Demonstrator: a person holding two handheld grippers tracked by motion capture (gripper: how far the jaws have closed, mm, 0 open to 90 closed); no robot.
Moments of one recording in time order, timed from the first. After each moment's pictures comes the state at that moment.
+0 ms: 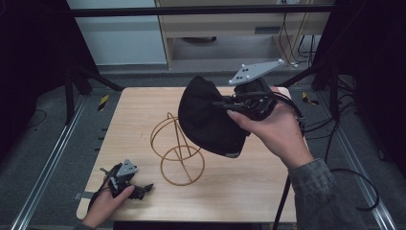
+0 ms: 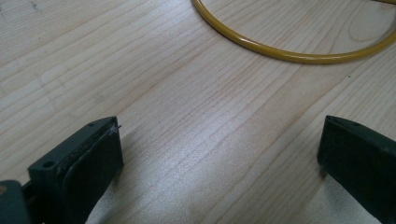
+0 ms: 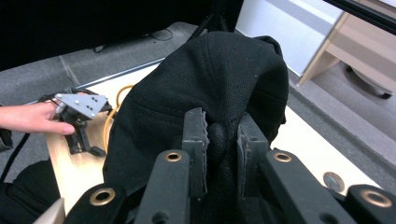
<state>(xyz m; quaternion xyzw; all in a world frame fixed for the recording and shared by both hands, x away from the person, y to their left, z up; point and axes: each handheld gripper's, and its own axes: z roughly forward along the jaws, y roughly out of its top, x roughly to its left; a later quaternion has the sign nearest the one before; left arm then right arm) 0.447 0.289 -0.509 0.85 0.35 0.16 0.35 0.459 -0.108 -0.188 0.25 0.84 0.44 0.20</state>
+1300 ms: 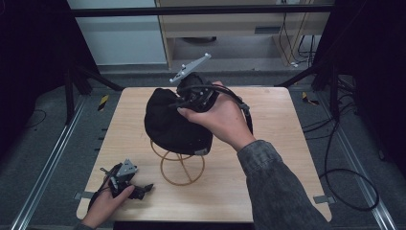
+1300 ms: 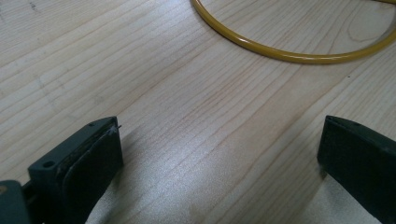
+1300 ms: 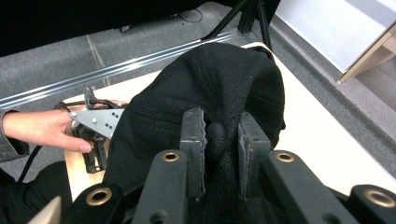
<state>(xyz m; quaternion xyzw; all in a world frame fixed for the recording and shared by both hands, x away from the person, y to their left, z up) 0.448 0.289 -0.509 0.85 0.35 0.16 0.35 0.499 -0.007 -0.203 0.21 0.88 0.41 0.15</state>
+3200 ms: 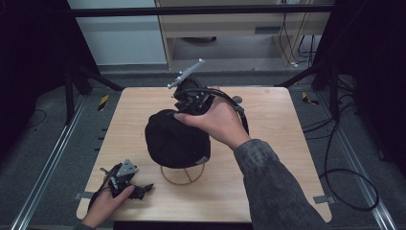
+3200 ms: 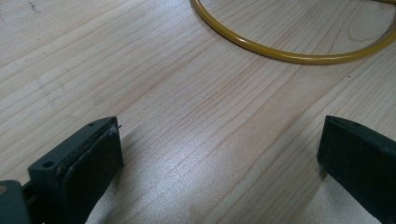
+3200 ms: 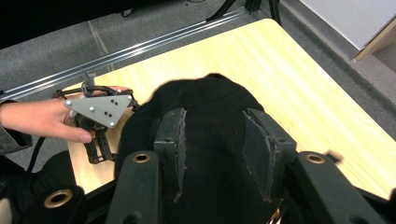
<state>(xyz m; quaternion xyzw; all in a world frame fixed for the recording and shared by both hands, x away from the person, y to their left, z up) 0.448 0.289 -0.509 0.85 0.35 0.16 0.35 0.509 0.002 -0.222 0.23 0.89 0.38 0.12</state>
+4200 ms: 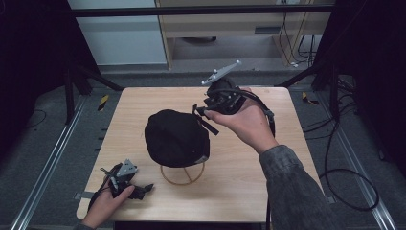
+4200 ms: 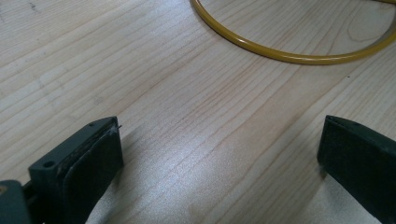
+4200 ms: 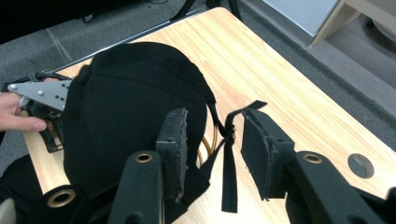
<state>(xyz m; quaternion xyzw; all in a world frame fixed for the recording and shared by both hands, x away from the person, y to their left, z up) 0.447 0.289 -0.509 0.85 0.35 0.16 0.35 0.510 -0.064 -0.229 0.28 0.86 0.38 0.16</state>
